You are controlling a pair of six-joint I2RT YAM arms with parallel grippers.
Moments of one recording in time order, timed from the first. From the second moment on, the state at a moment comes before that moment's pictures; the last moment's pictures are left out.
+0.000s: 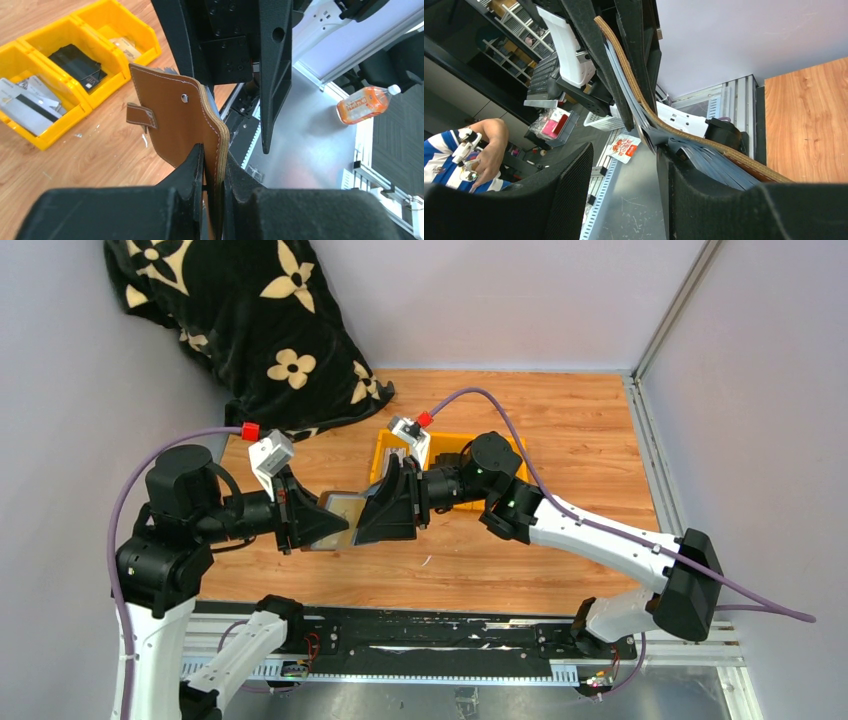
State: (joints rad) left arm -0.26 0.76 1.43 -1.06 0.92 -0.10; right arm 1.04 1.37 1.15 0.45 -0.80 0.80
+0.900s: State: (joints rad) left arm -0.25 0.68 1.32 -0.89 0.98 -0.14; right arm 1.04 1.44 1.05 0.79 -0.75 0.95
